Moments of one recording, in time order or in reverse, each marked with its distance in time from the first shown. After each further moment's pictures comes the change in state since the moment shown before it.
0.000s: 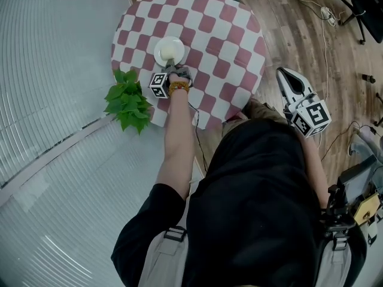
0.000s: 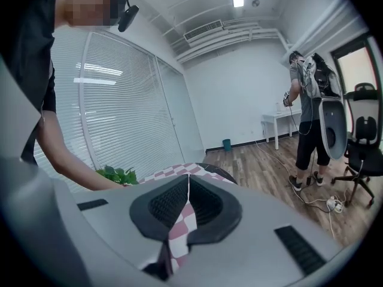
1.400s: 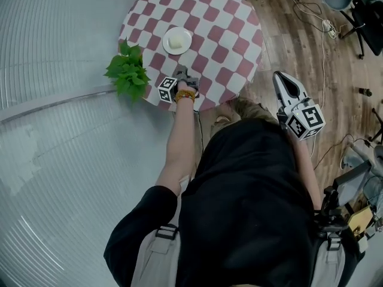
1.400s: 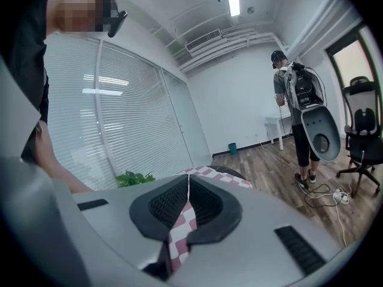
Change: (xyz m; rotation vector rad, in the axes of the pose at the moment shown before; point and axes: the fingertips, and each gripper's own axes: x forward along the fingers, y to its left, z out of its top) left arm -0.128 0.069 -0.042 0.031 0.108 0.015; right arm -0.085 0.064 -0.014 0.033 -0.067 0.051
